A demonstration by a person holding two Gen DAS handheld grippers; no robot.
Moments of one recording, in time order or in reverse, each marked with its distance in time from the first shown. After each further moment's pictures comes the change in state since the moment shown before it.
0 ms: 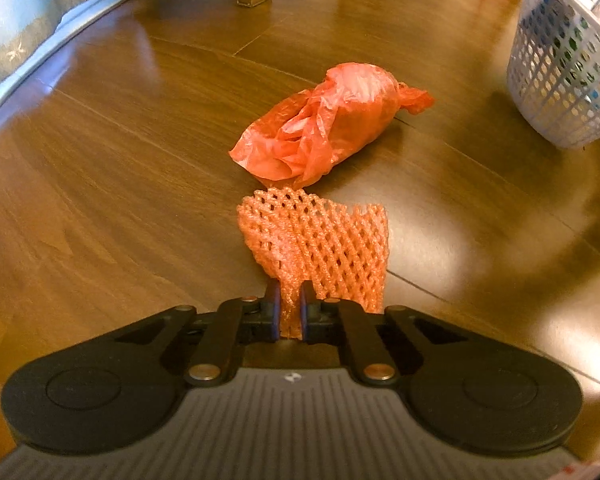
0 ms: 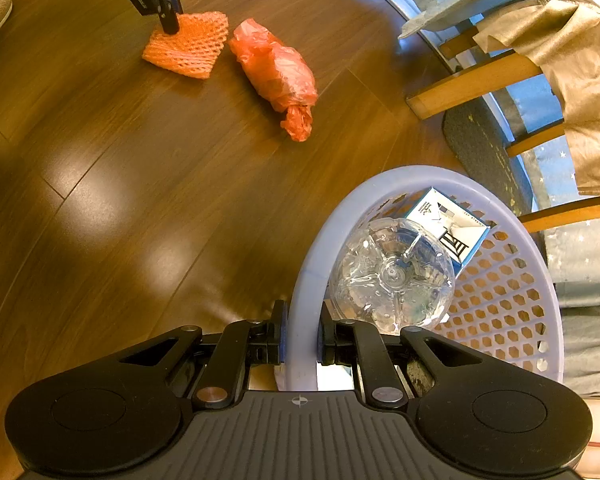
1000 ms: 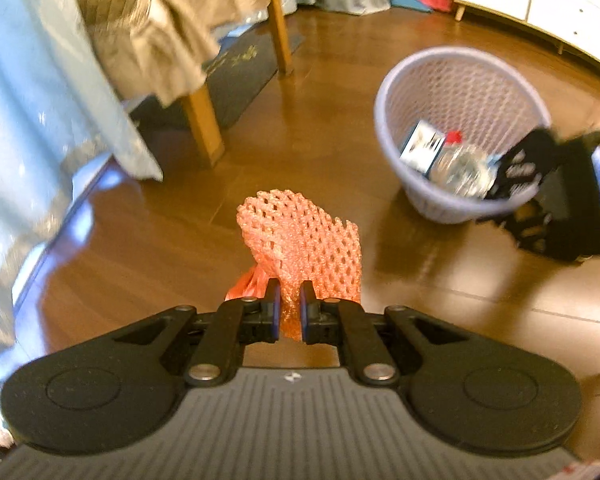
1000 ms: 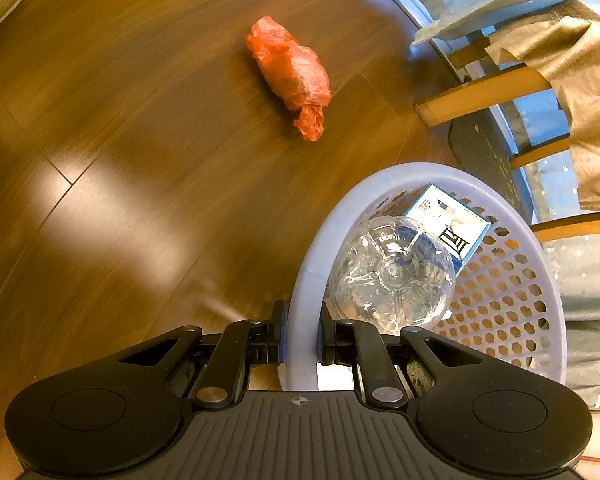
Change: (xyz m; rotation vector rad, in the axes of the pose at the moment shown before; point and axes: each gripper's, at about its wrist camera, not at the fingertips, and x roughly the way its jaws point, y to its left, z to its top) left arm -0.207 -0.083 0.092 0.202 -0.176 0.017; right arm 0.003 0.009 -0.004 -0.055 -0.004 -0.010
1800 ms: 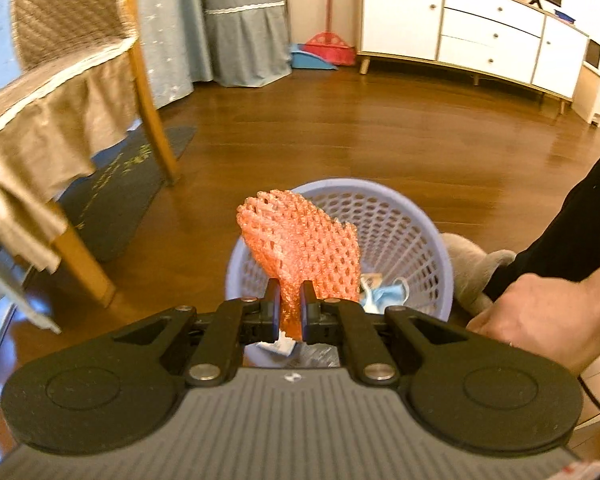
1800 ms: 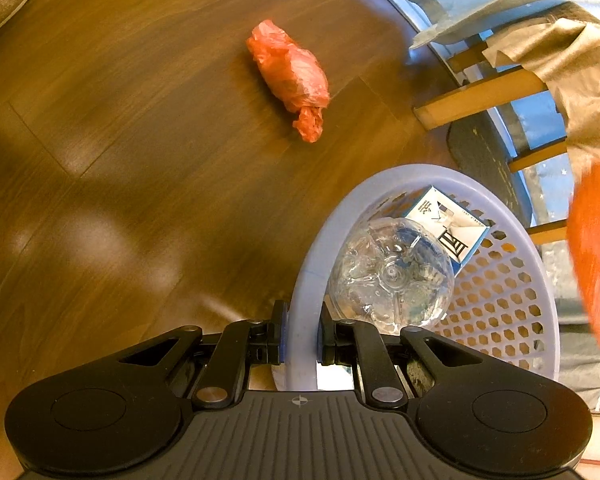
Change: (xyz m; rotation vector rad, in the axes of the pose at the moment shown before) left arm 0.027 -0.115 0.141 0.144 -0.174 -0.214; right arm -0.004 -0.002 -0.008 0.003 -0.019 0.002
